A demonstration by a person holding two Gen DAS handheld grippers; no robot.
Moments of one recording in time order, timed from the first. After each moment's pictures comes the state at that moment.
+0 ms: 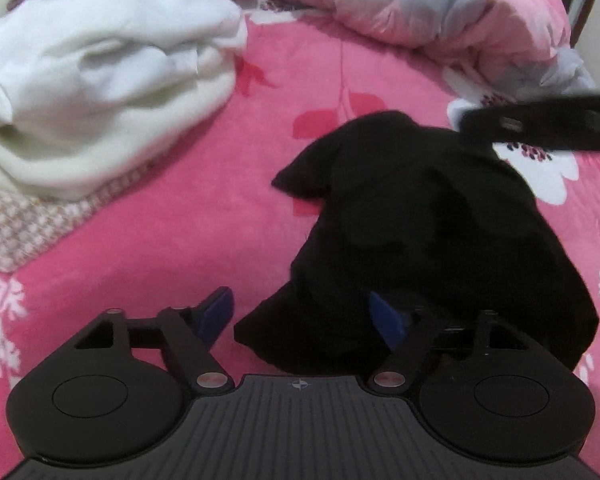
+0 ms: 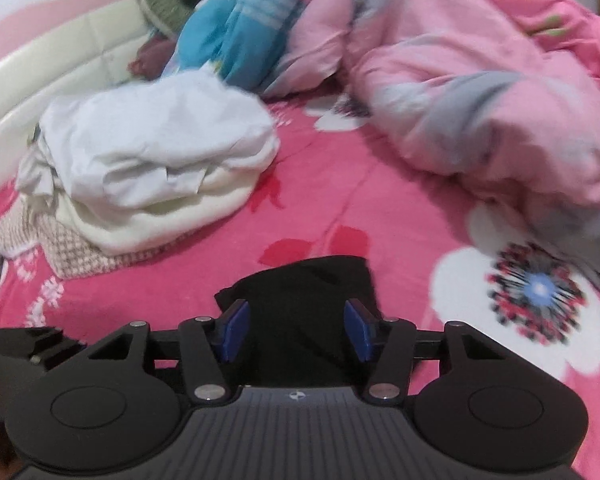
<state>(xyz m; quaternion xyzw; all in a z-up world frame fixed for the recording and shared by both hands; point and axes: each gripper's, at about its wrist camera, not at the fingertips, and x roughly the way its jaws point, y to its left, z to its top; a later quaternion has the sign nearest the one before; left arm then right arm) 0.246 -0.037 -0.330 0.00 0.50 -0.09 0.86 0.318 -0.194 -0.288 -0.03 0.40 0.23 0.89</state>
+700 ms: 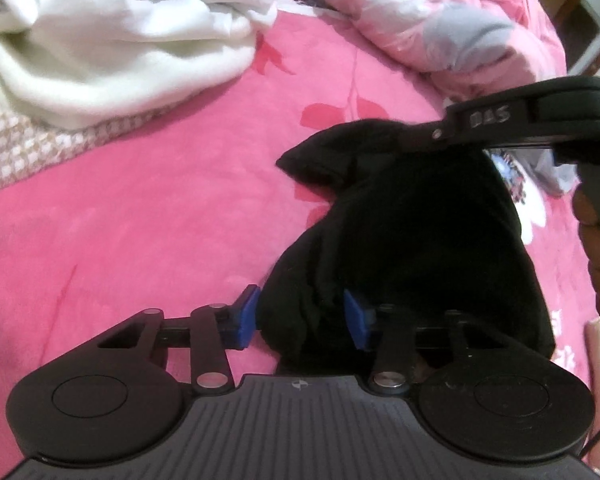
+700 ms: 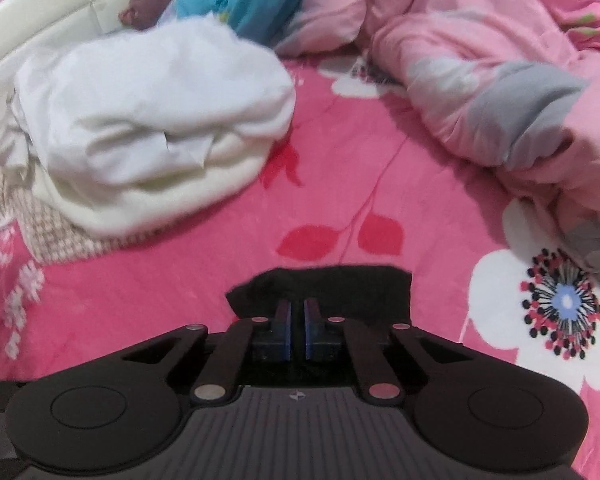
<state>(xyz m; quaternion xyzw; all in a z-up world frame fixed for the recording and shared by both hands) 0.236 0.002 -0.336 -0.13 0.50 -0.10 0.85 0.337 -0.136 -0.290 -0.07 0.45 0.19 0.87</state>
